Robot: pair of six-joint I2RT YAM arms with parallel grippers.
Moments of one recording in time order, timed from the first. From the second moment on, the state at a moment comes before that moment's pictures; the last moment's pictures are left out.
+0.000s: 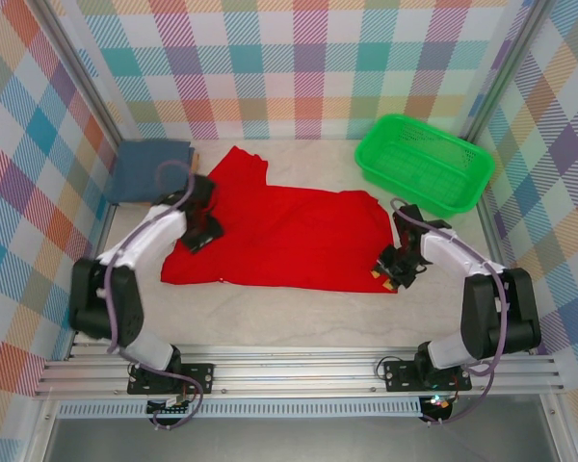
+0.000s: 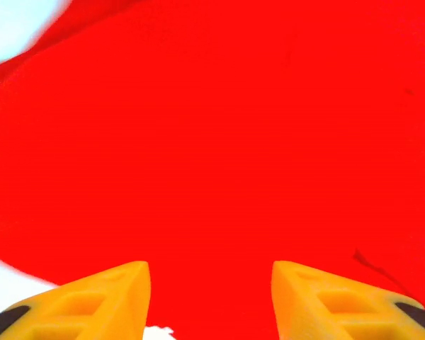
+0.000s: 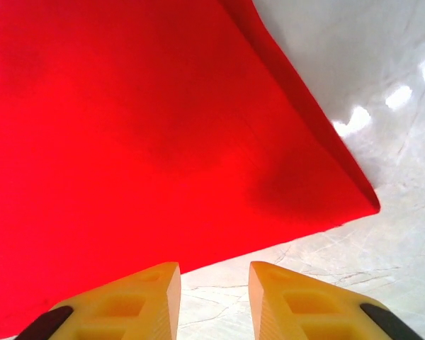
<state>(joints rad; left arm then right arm) -0.20 1.52 1.10 -0.85 -0.07 -0.90 0.19 1.45 0.83 -0.85 -0.28 0.93</state>
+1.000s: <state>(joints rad) -0.14 1.52 1.13 -0.78 -0.10 -1.02 0.27 1.52 1.09 -0.92 -0.12 0.85</state>
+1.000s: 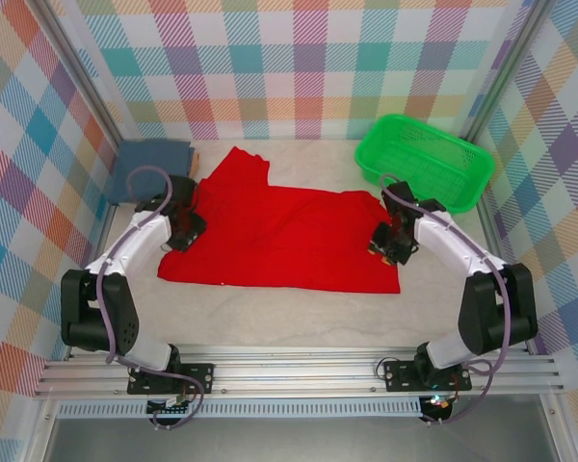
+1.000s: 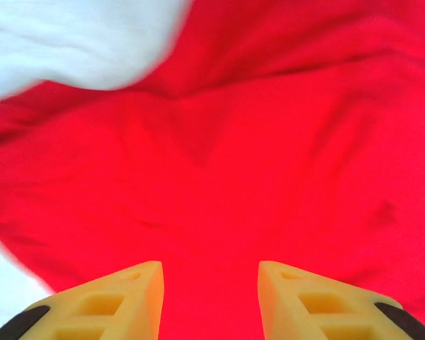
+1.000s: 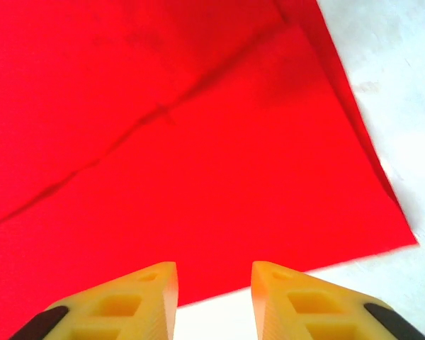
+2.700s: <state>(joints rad) -0.13 1.63 1.18 -0.76 -0.07 -0.92 0.15 1.76 1.11 -0.52 -0.12 0.94</state>
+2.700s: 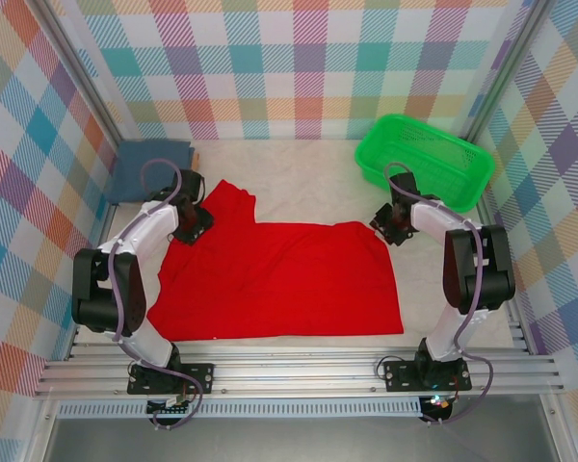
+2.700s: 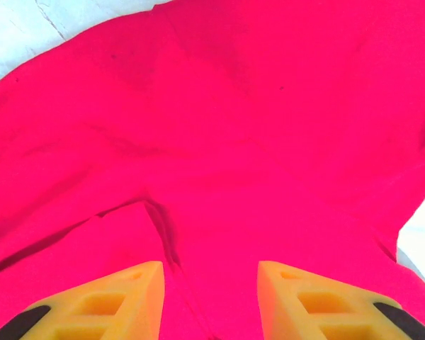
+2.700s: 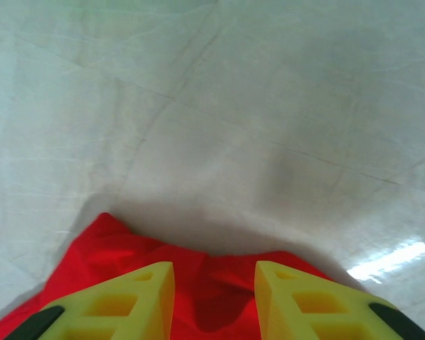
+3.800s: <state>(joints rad) -0.13 1.64 1.18 -0.76 -0.05 -0.88 0.15 1.83 1.31 -0.64 0.01 0.88</state>
